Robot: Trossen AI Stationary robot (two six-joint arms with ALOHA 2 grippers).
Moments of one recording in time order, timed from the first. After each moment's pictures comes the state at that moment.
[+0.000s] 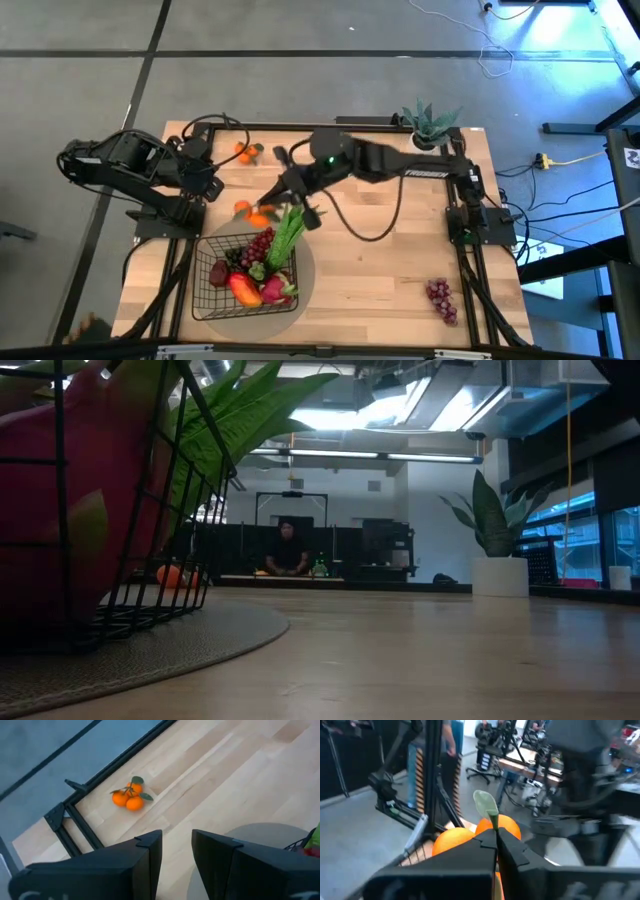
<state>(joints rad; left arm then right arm) -0.22 0.99 1.42 -1.57 -0.65 -0.90 0.02 2.02 2.19 -0.37 -0.40 -0.28</state>
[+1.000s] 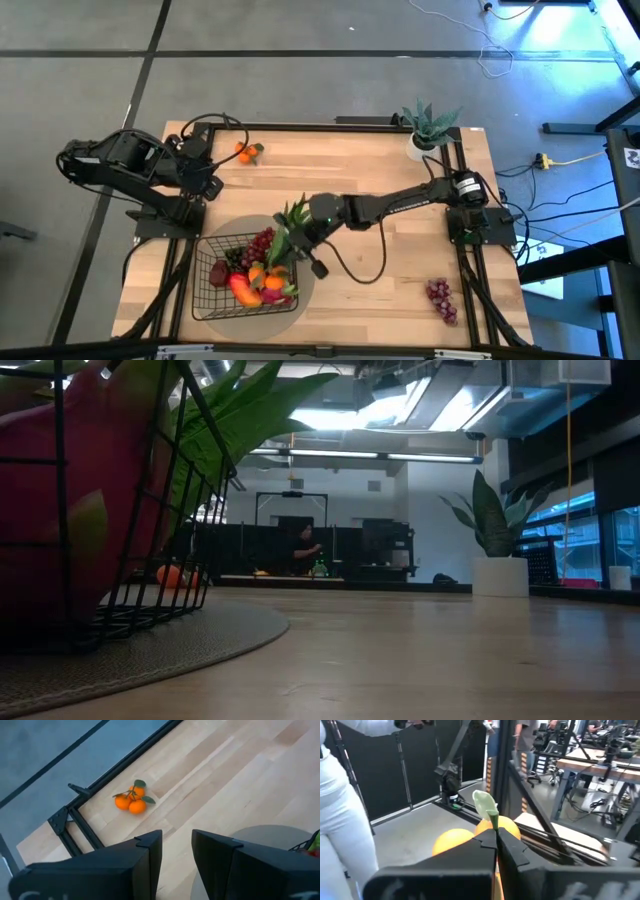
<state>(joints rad) -0.22 0.98 1.42 -1.57 -0.66 -0.88 0.16 2.02 1.58 0.31 -0.53 -0.11</state>
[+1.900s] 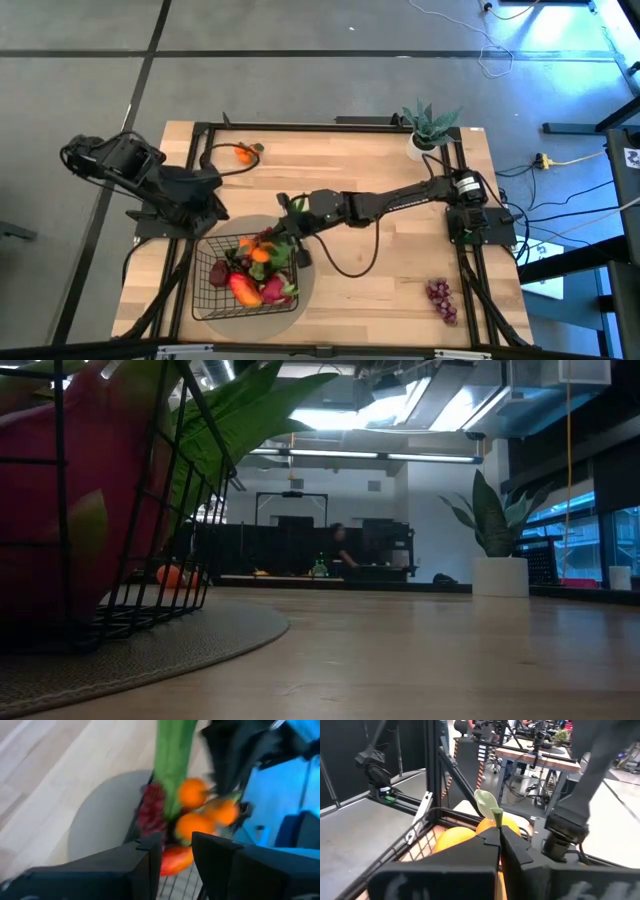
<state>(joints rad) -0.38 0.98 1.42 -1.27 -0.16 -0.96 0.14 2.02 1.58 0.30 -0.20 -0.14</state>
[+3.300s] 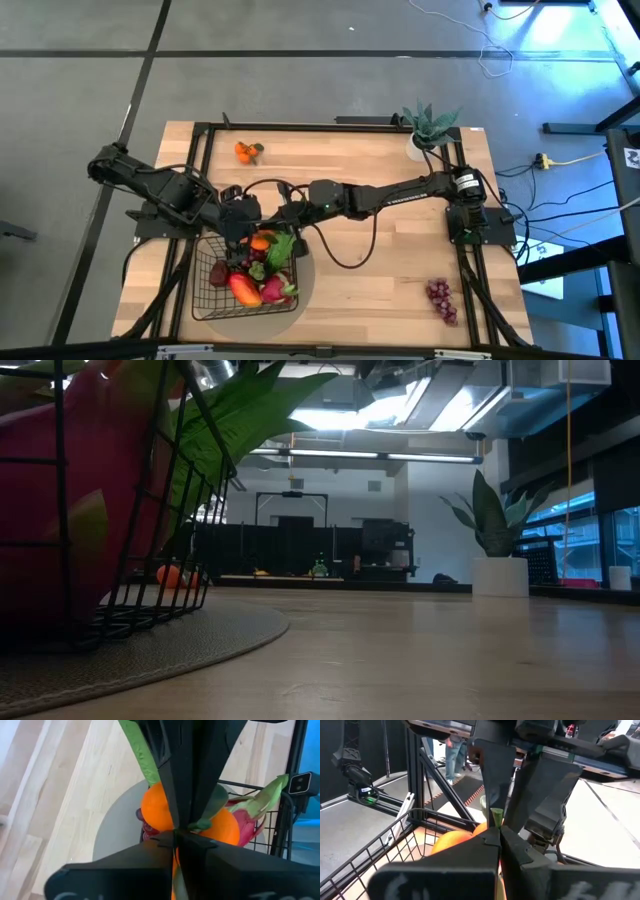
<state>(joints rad) -0.43 1.28 1.42 -1.16 -0.27 -0.67 0.10 2.02 1.58 0.33 -0.20 -0.17</state>
